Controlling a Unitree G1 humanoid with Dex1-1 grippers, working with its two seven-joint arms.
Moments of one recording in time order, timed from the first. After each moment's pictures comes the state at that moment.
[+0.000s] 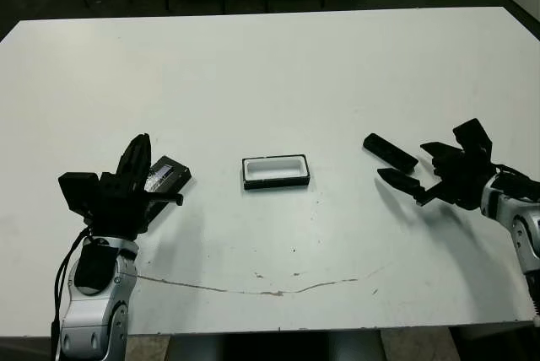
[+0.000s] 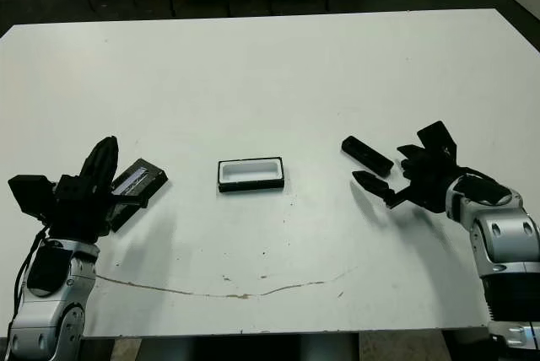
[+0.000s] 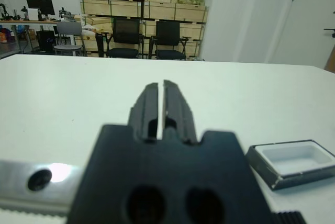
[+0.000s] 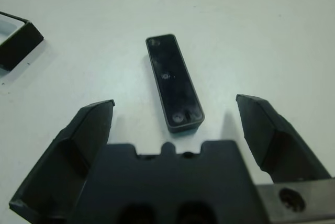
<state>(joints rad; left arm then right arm) 0.15 0.14 0.10 -0.31 -0.18 0.01 -0.13 -0.28 -0.66 -0.03 0.18 0.25 0.52 0.71</state>
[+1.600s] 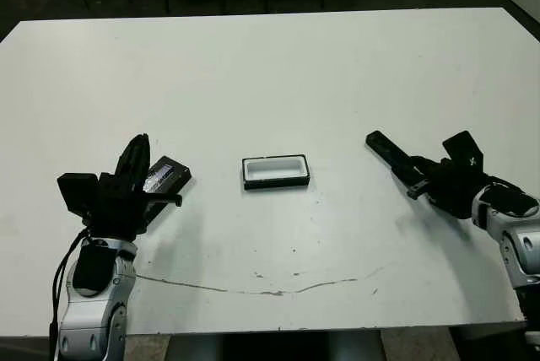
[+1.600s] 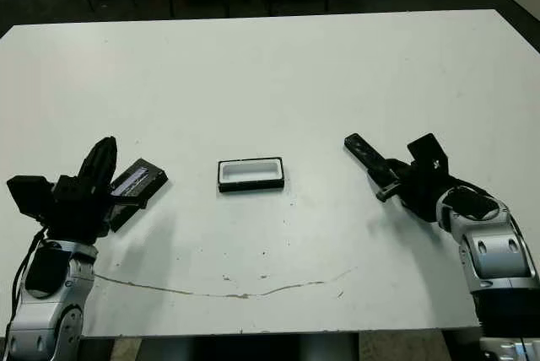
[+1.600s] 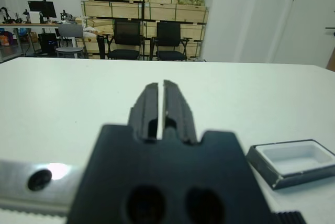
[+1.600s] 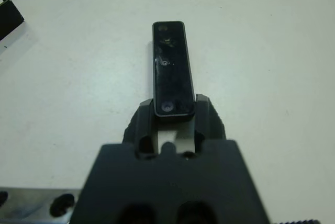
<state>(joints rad) 0.16 0.14 0.10 -0.33 -0.18 0.02 -0.13 -0.22 -0.62 -0.03 0.11 0.16 0.48 0.62</state>
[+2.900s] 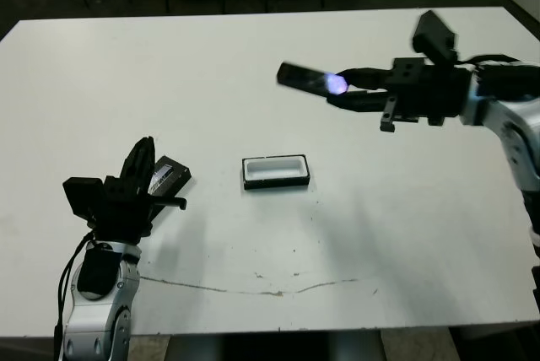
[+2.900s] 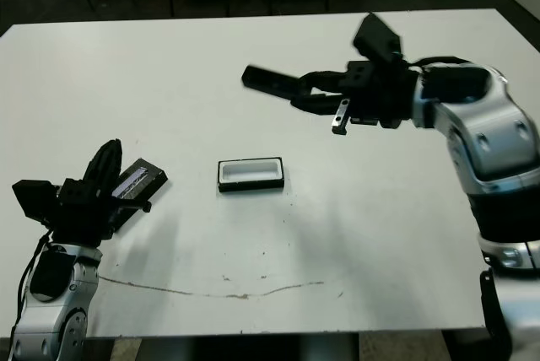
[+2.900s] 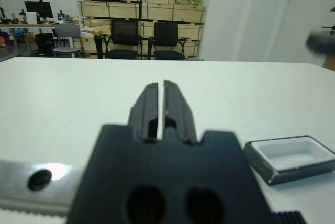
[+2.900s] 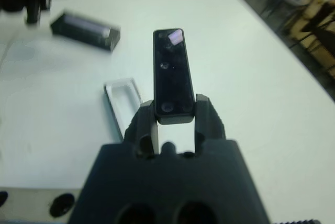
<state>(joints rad) 0.17 0.14 0.08 -0.32 -0.16 -0.02 -0.13 -0.78 -0.71 0.29 0.18 0.22 0.38 1.17</state>
